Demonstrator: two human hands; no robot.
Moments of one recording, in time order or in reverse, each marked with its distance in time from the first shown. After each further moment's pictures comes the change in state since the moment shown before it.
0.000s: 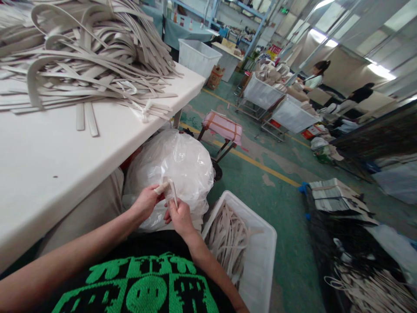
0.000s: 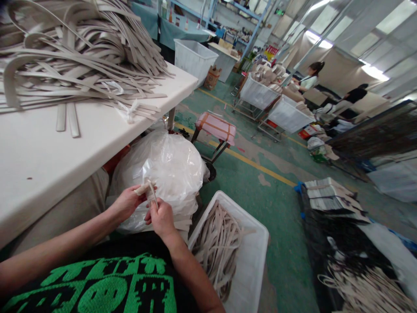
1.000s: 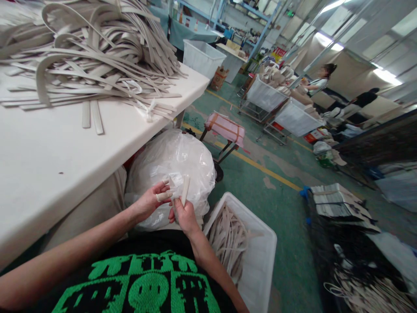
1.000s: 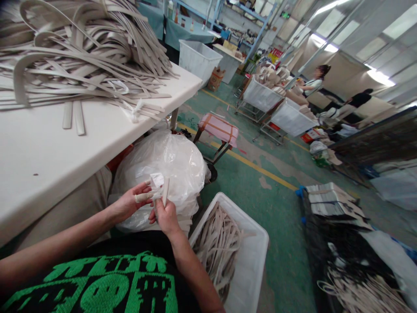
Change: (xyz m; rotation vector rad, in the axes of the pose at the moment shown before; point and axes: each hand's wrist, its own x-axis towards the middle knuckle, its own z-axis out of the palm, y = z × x) left_hand -0.012 0.011 -0.004 -0.084 -0.132 -0.049; right_hand 0.001 -0.002 -0.010 0.129 -0.031 0.051
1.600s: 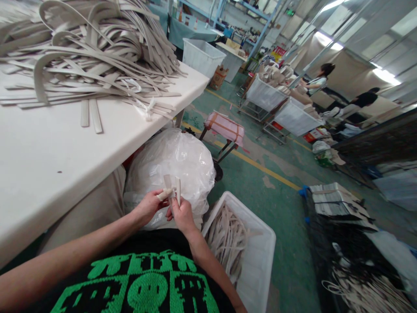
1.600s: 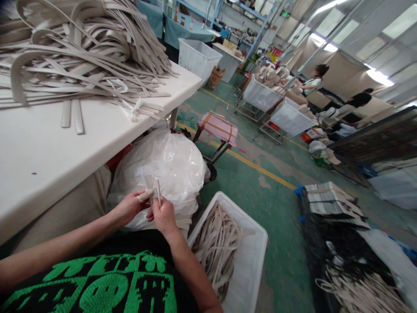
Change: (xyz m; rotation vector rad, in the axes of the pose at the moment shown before) left_hand 0.002 -0.012 -0.001 0.109 -0.125 -0.056; right_hand 0.000 0.004 0.006 -0.116 0.021 -0.025
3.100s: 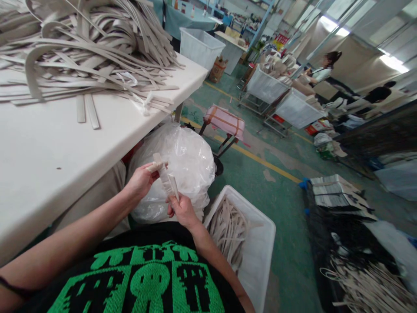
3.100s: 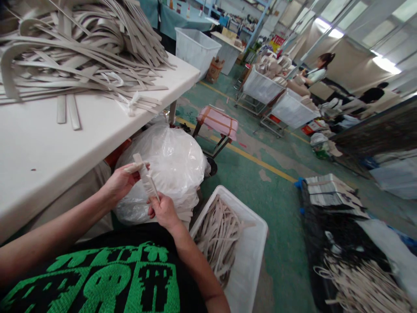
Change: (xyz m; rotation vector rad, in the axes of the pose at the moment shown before) left_hand 0.017 0.060 -0.004 -0.115 0.420 0.247; right_hand -0.005 0.002 -0.008 0.026 -0.169 -0.061
